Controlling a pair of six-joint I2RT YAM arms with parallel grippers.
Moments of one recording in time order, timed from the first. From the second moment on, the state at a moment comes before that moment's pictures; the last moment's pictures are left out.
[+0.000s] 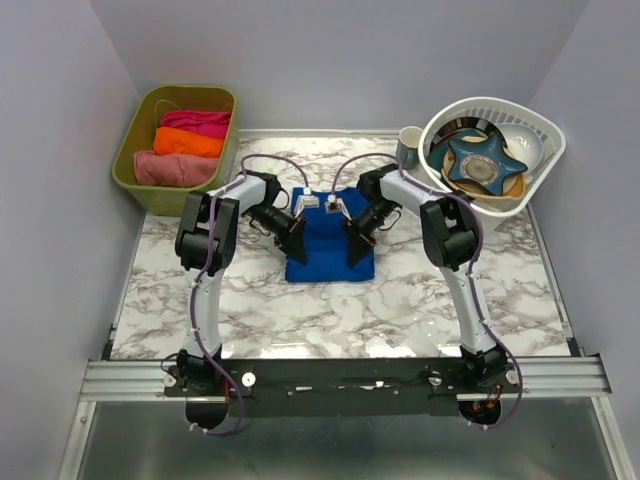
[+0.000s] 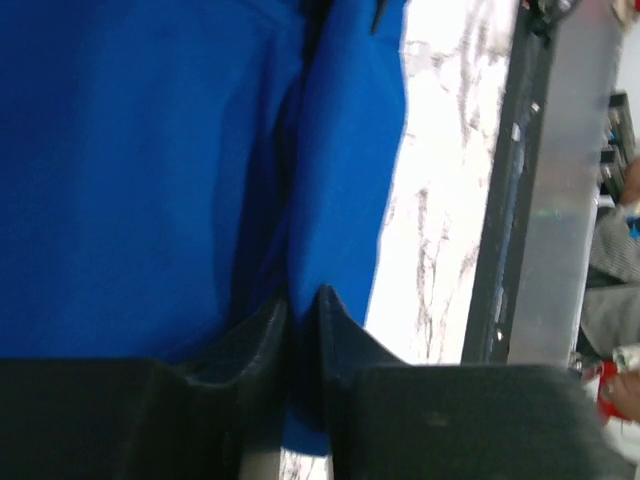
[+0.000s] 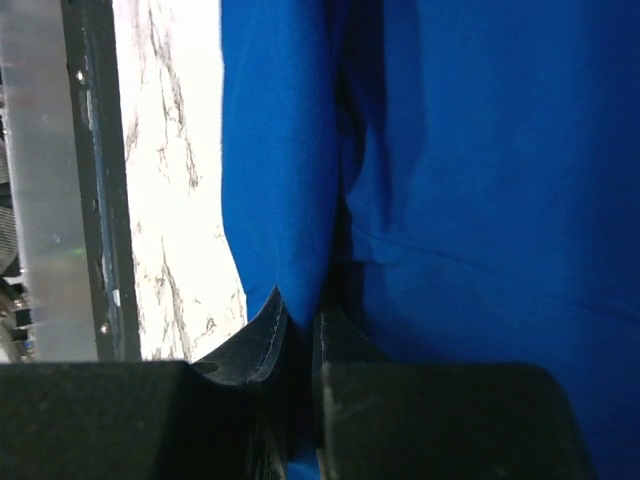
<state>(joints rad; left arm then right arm) -0.27 2.24 1.61 -1.23 1.04 0.88 0.45 2.41 1.90 -1.34 -0.96 -0.99</state>
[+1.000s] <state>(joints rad) -0.78 0.94 0.18 0.27 0.30 0.99 0.45 2.55 2.08 -1.44 -0.88 -0.73</state>
